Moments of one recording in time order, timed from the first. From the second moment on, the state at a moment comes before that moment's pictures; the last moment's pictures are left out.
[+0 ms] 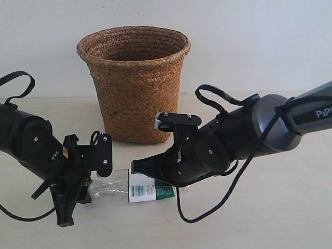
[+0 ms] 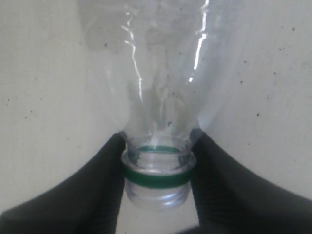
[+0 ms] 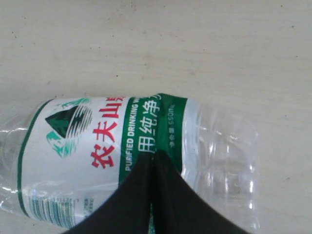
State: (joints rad) left arm -0.42 1.86 -0.90 0.02 0.35 1.00; right arm 0.74 1.98 -1.07 -0.04 0.16 0.60
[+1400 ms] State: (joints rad) left arm -0.42 1.86 -0.90 0.01 0.35 1.01; right arm 0.74 1.89 -1.12 -0.02 0.42 0.53
